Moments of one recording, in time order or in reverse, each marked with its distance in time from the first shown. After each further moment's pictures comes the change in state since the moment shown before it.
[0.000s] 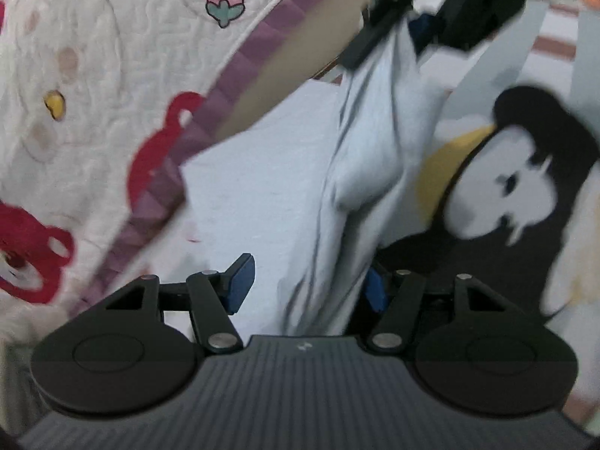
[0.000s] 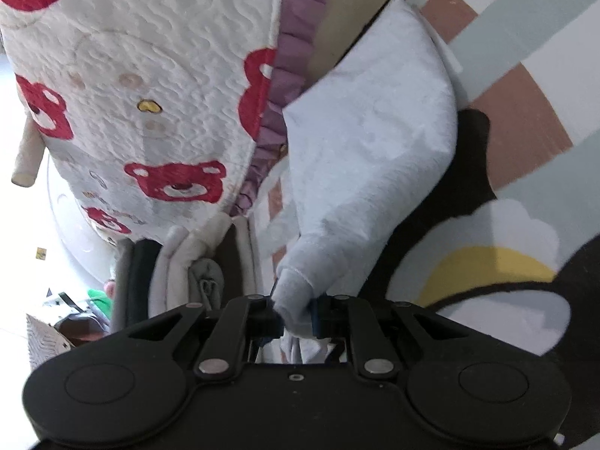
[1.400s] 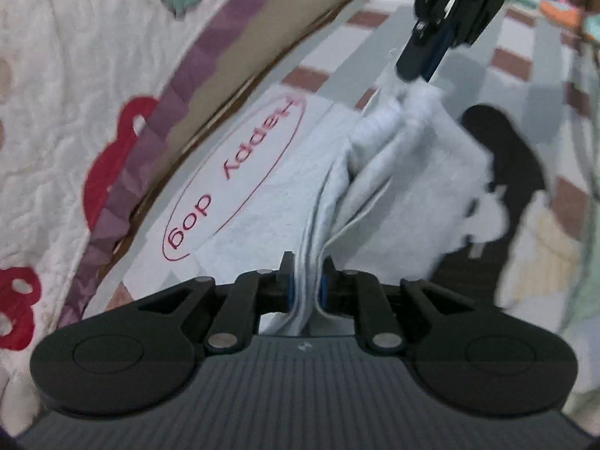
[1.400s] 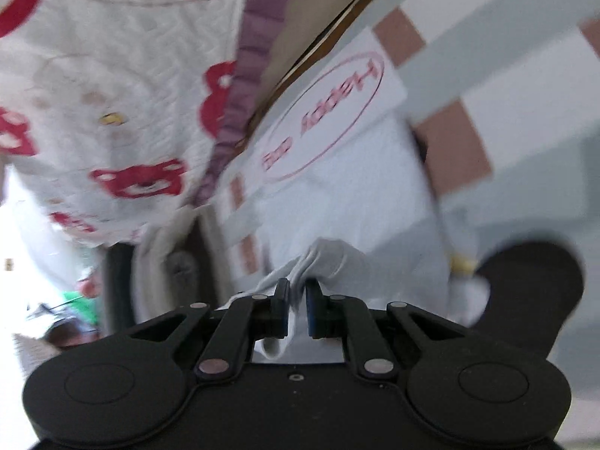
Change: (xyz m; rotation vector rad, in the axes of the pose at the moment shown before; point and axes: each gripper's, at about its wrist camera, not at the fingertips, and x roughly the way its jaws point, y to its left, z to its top) left arm 0.013 0.088 0.080 -0.001 0.204 -0.356; right arm -0.039 0.019 0.061 0.078 0.129 -0.243
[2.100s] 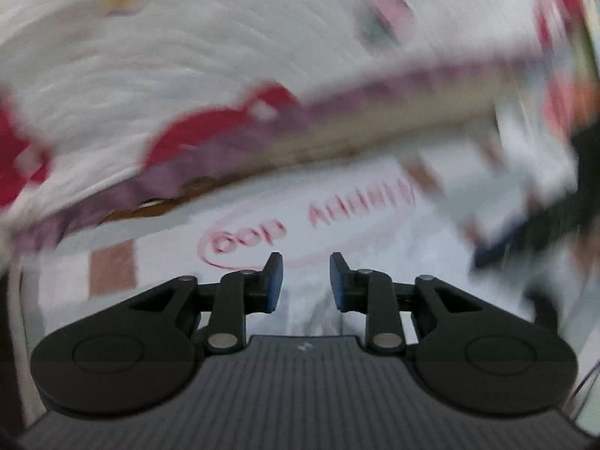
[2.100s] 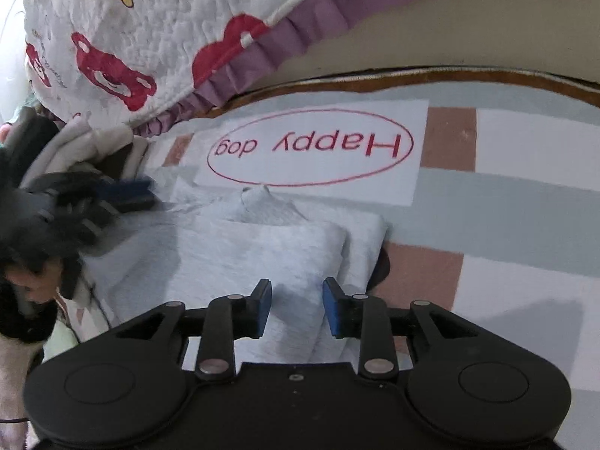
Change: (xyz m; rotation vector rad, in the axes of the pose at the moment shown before) left arm -0.018 0.075 -0.040 -0.673 -0.319 0.009; right arm 0.061 -0.008 0.022 -0.624 -0.026 -0.220
